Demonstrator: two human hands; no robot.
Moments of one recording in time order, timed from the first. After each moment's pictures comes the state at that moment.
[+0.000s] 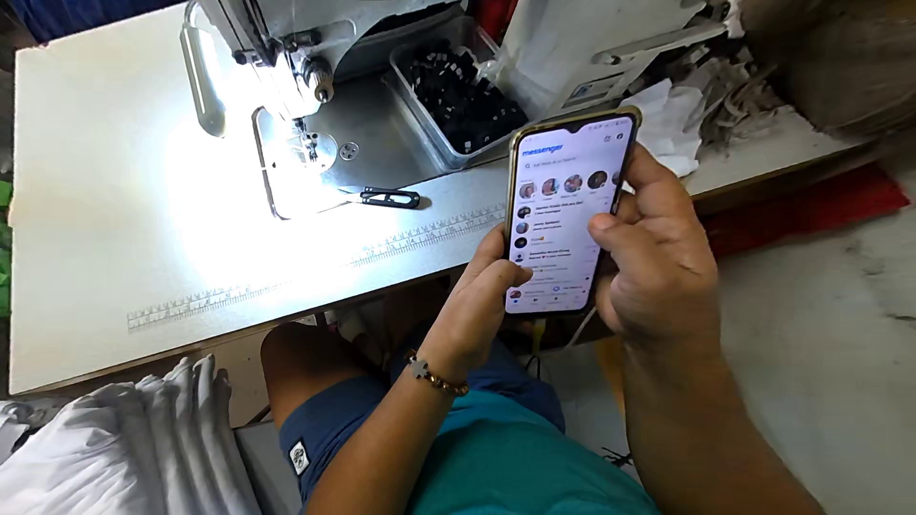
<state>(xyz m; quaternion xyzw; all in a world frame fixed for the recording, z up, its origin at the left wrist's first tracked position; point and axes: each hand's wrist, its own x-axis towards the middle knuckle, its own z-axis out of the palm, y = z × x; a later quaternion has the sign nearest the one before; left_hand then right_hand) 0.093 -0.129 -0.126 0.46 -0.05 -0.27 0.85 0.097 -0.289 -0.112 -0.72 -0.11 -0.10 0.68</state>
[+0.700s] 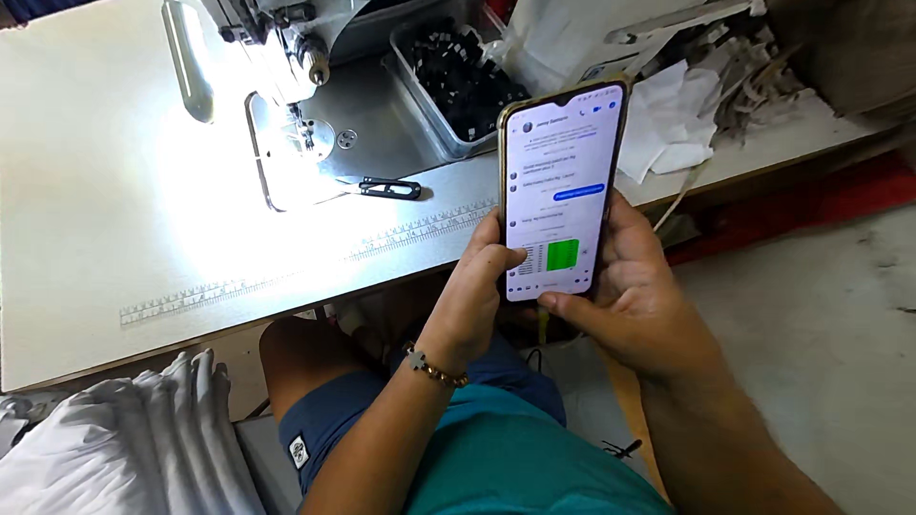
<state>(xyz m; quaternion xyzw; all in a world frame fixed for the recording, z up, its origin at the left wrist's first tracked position) 0.098 -0.127 -0.127 0.44 -0.04 -0.25 0.86 0.065 -0.299 -0.126 -0.75 -0.09 0.03 0.65</state>
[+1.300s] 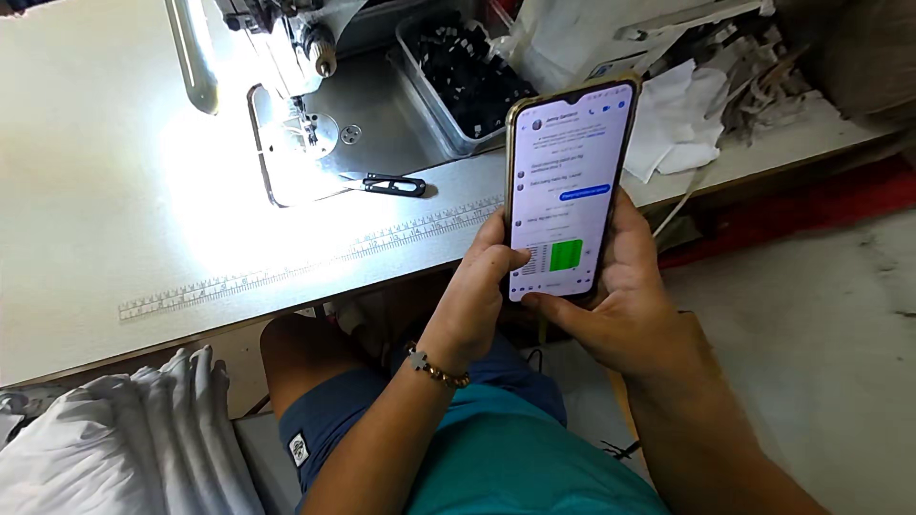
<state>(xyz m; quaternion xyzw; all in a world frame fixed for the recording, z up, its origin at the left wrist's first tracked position) 0.096 -0.126 -0.130 0.44 -0.05 -0.24 0.87 0.065 -0.288 -0.135 -0.77 -0.07 -0.01 0.64</state>
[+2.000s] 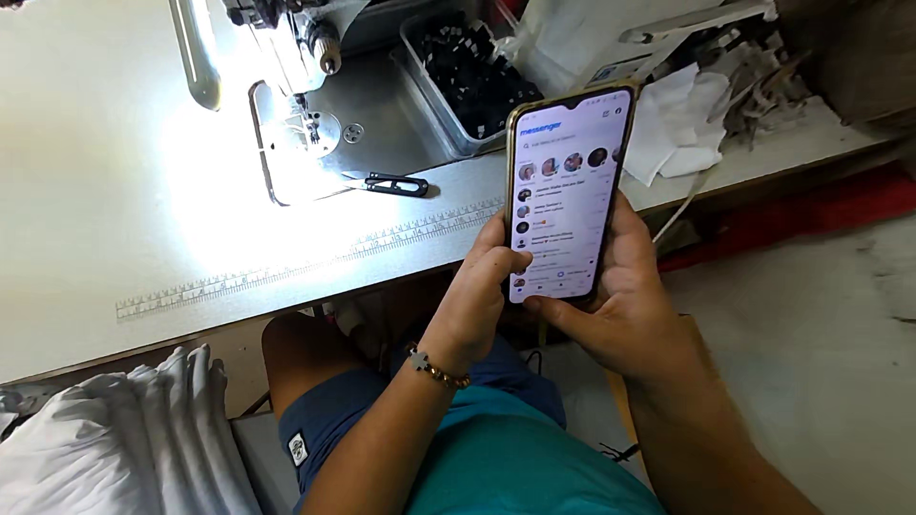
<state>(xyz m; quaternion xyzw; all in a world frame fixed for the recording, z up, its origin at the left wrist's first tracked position) 0.097 -0.126 -0.134 0.42 -0.05 -0.23 0.87 0.067 -0.290 -0.136 -0.77 -0.09 0.00 0.63</state>
